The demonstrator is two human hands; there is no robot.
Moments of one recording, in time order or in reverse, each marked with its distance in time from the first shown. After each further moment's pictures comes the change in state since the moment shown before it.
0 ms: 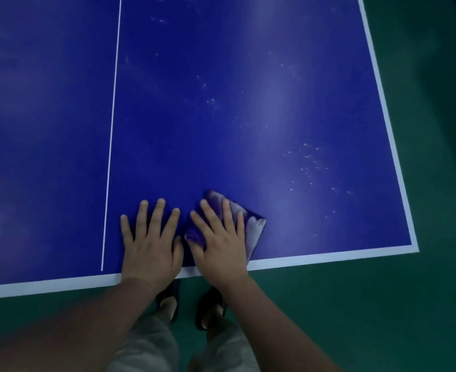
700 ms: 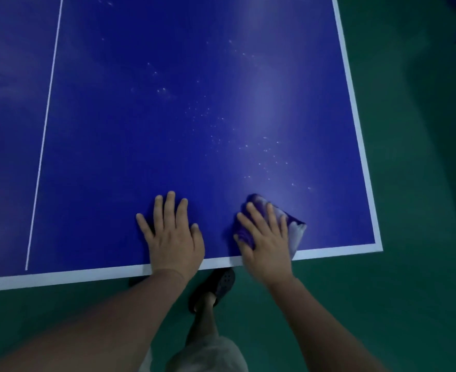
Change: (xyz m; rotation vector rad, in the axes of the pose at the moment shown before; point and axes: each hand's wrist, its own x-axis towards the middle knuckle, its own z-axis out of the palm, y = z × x) left_hand 0.023 0.159 0.019 -0.200 -0.017 -0.218; right_hand -0.045 0.193 -0.049 -0.001 -0.026 0.073
